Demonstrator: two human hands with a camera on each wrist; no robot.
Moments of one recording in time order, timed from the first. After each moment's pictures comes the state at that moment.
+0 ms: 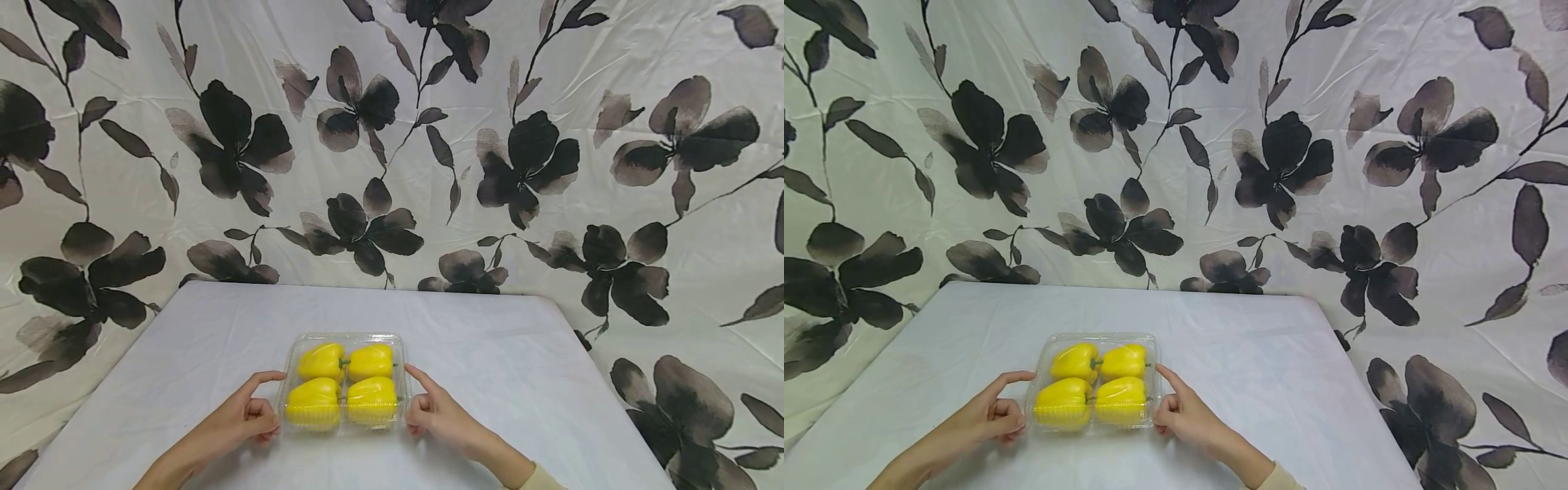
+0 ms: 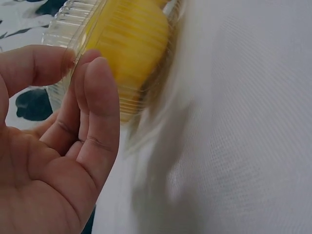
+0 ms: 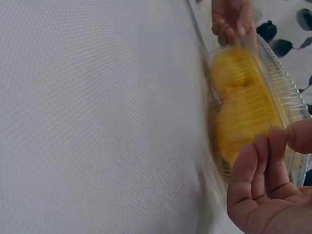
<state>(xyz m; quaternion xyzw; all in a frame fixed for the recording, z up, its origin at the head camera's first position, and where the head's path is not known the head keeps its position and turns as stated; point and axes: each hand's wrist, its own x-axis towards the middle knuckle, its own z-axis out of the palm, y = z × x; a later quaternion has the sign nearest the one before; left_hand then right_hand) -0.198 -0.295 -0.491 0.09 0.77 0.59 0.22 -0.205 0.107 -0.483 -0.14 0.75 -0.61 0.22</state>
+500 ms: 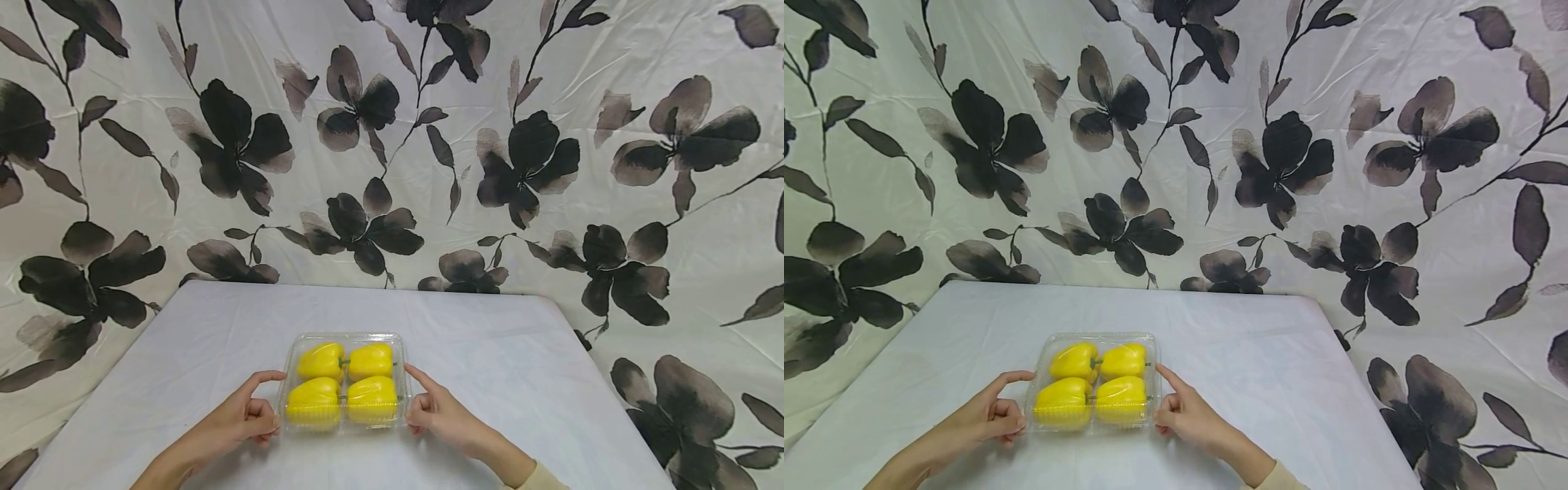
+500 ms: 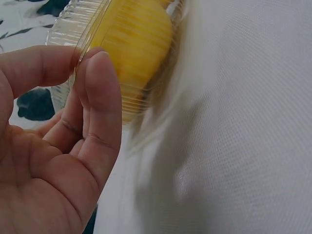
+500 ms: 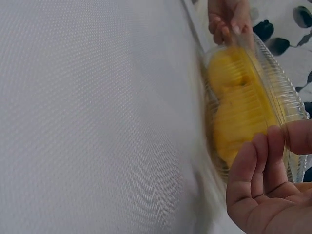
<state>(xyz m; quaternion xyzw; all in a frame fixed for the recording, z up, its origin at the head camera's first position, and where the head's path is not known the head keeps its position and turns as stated) -0.197 -0.296 -0.488 0.11 0.76 0.61 0.23 -0.207 0.109 -0.483 -0.15 0.74 -0.61 0.23</state>
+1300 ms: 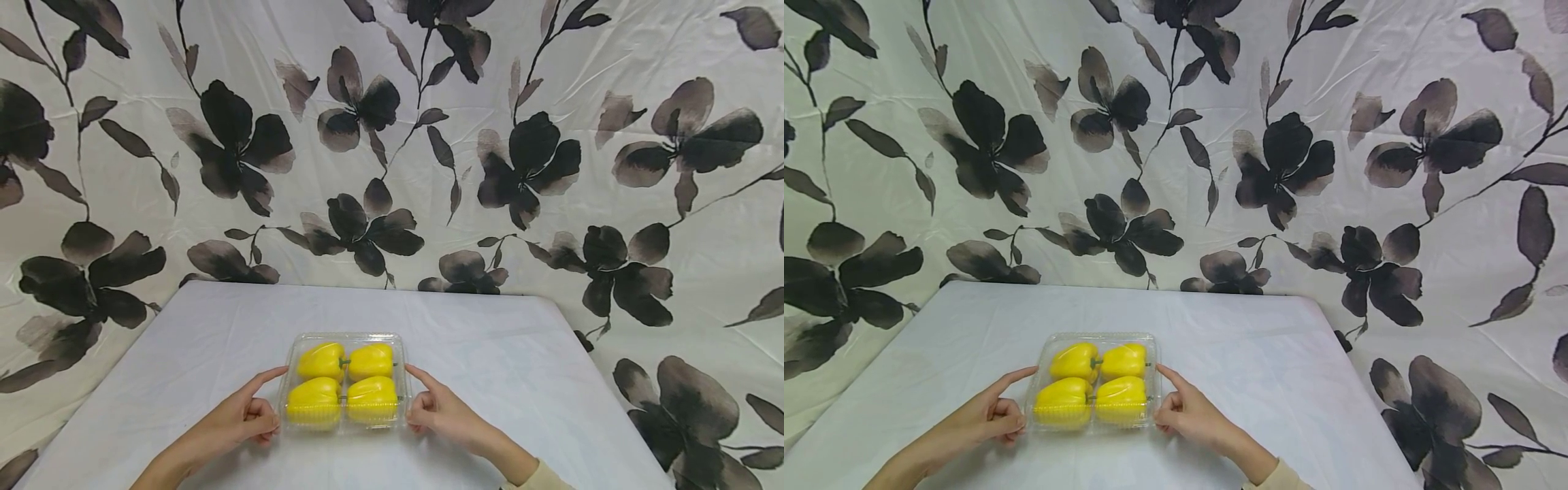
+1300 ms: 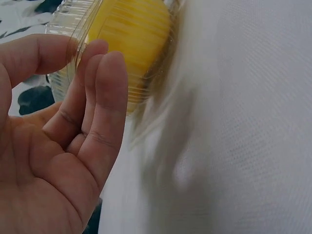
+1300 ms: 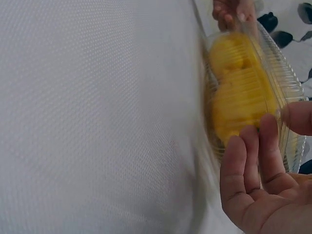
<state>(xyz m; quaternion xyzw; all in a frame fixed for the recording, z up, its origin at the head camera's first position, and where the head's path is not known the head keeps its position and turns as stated) -0.200 -0.297 -0.487 0.12 0.77 0.58 0.22 -0.213 0.113 -0.485 -0.15 0.77 -0.58 0.22</state>
